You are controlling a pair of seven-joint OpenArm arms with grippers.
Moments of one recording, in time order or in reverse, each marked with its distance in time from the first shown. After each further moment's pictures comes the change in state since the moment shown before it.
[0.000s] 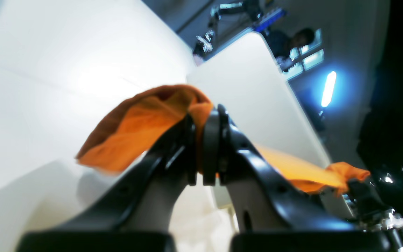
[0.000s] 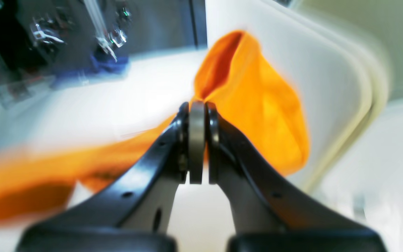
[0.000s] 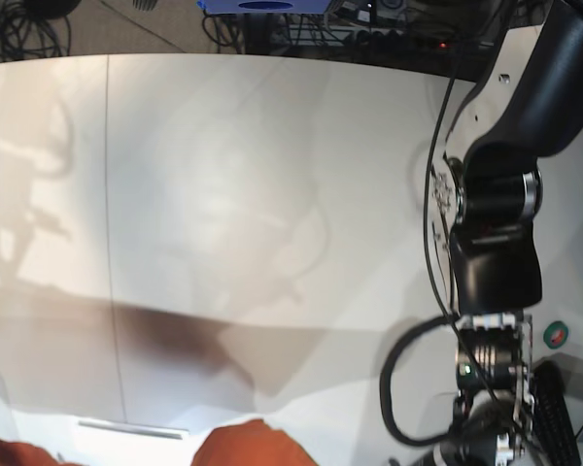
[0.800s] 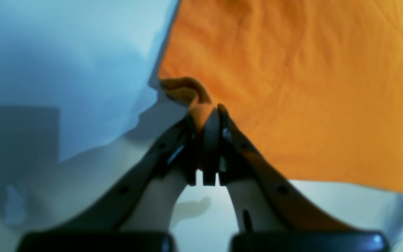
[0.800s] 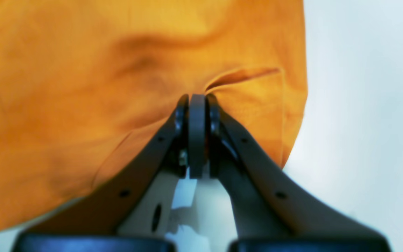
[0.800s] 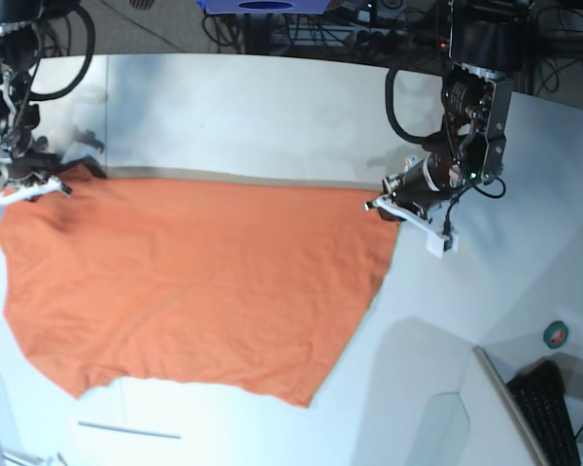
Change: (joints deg) left arm 45.7 -8.5 6.4 7.6 19.3 -0.4 -5.9; right arm -44.4 -19.9 6.9 -8.3 -0.3 1.9 14.4
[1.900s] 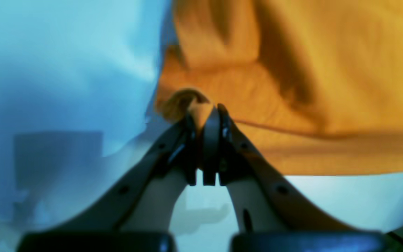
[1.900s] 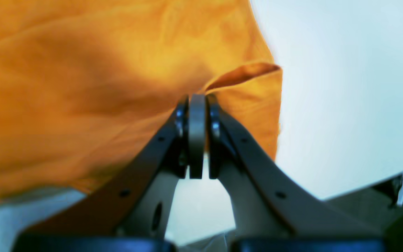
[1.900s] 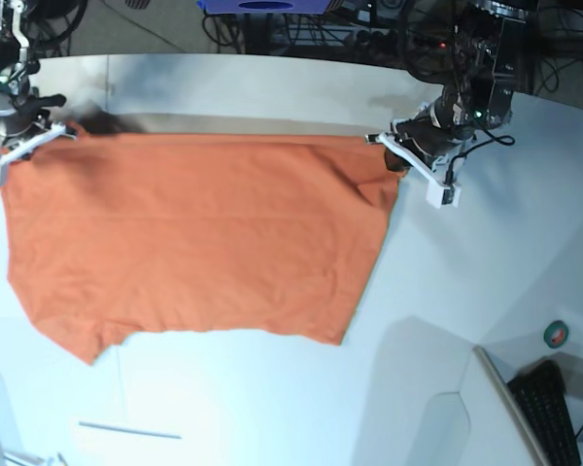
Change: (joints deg) left arm 15.2 -4.0 0.7 15.7 5.8 -0.2 0.3; right arm -15.4 -2.1 1.5 19.6 -14.2 0.5 -7.8
